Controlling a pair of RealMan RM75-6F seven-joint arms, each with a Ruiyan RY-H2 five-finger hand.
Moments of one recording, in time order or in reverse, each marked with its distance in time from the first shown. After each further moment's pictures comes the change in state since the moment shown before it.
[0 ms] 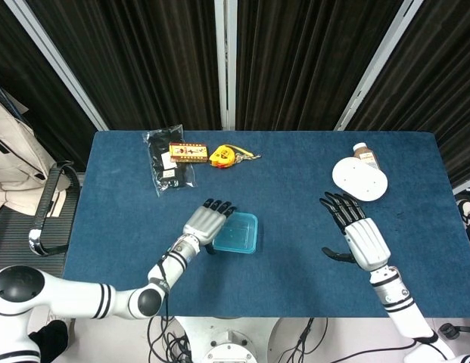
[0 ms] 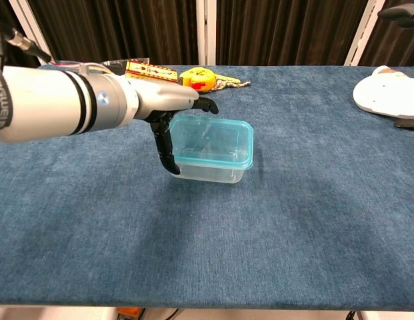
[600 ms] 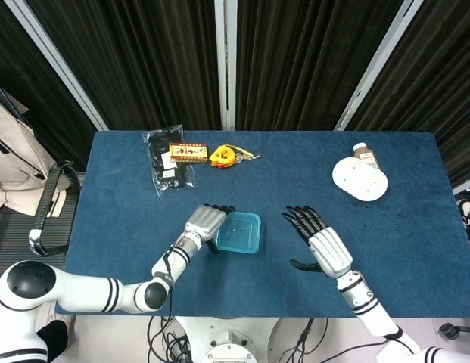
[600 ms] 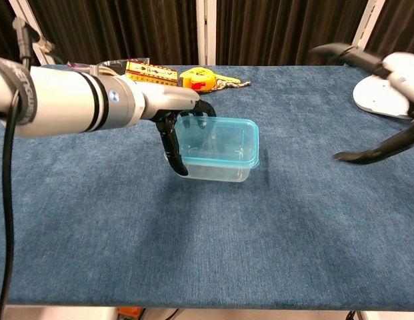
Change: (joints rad) left arm -0.062 -0.025 0.041 0.083 -0.049 -0.031 -0.126; right arm 0.052 -0.217 -0.018 0.114 -0.076 -0.034 0.021
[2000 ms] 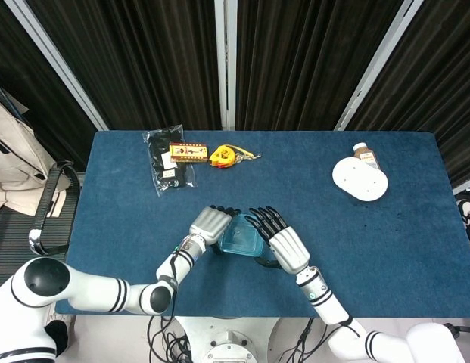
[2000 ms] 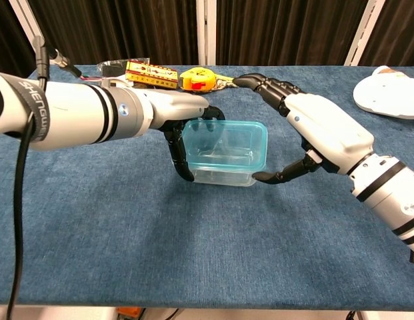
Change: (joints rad) left arm -0.066 -0.034 0.075 0.031 0.017 0.029 -0.021; right arm 0.098 -0.373 0.022 0.401 -0.004 0.051 0.011
